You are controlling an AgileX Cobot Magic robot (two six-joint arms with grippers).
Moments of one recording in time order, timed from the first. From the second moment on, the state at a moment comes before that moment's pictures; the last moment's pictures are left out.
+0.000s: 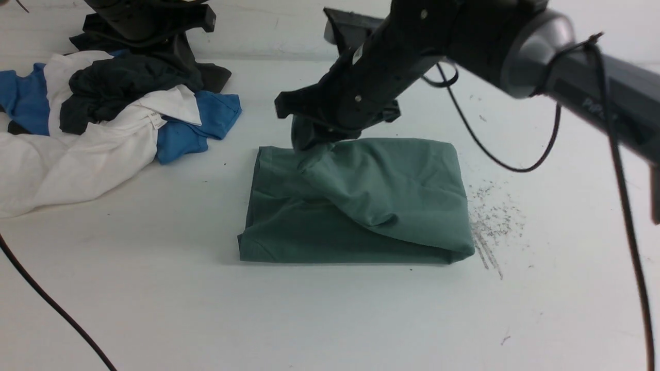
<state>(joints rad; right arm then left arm) 0.58 2.16 -2.06 0.36 1.01 0.10 -0.07 2.06 -2.19 -0.25 1.26 0.07</state>
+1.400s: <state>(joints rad) 0.37 2.10 -1.85 0.20 1.24 -0.02 -0.25 2.08 -1.80 -0.34 1.20 0.12</state>
